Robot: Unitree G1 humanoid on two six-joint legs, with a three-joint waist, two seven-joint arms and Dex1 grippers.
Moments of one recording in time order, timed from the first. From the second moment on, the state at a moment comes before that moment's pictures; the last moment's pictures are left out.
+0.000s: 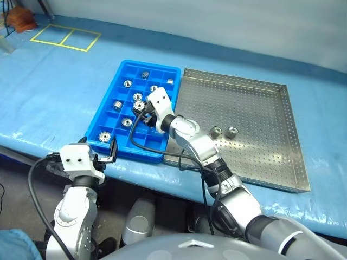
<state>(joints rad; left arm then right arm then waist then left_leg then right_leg) 0.43 0.12 0.10 -0.77 -0.17 0.42 -0.04 -0.63 0.09 0.31 0.32 0.10 0.33 0.38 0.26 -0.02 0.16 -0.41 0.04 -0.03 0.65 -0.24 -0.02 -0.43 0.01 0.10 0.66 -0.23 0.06</state>
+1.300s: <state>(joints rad) 0.34 0.12 0.04 -0.75 -0.16 0.44 -0.07 -0.59 -0.02 0.23 0.30 0.04 0.38 0.39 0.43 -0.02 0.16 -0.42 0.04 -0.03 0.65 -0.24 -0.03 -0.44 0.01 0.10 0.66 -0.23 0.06</state>
